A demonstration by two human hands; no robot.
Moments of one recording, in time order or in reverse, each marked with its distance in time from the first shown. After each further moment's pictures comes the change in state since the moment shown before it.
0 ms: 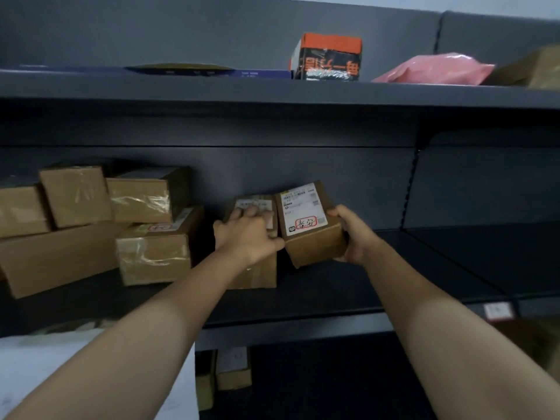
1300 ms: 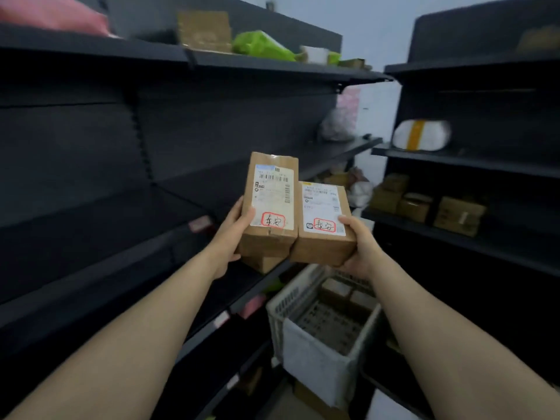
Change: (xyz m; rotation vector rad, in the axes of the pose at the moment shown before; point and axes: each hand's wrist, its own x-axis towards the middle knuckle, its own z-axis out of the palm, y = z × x) left_hand -0.165 0.383 0.046 -1.389 -0.806 0.209; right_hand -0.329 0.105 -0.377 0.449 0.774 -0.069
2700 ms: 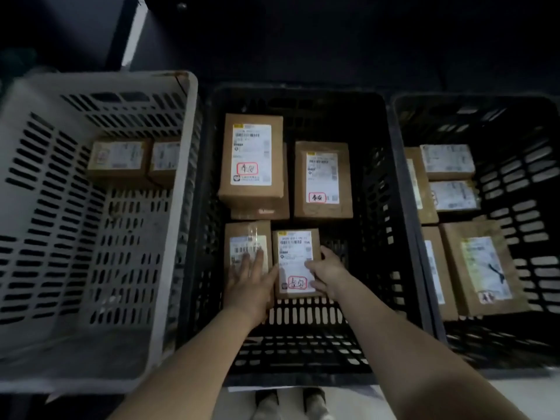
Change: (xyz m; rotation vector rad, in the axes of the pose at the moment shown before) left_hand 0.130 -0.479 0.459 1.444 -1.279 0.156; right_hand 0.211 0.312 -0.463 0.004 0.776 0.653
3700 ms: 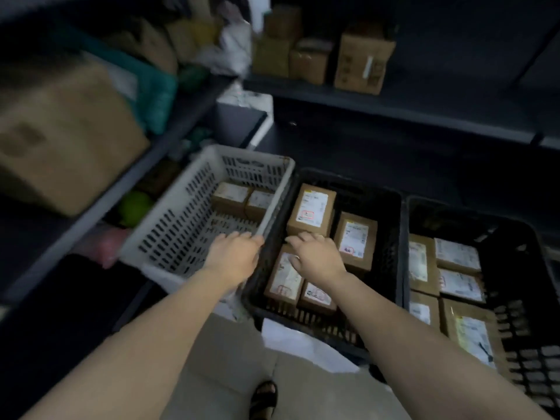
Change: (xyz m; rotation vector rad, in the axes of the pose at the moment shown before) left_hand -0.240 -0.013 -0.117 0.116 0.606 -0.233; right_hand -0.227 -0.047 0.023 -1.534 0.132 -1.372
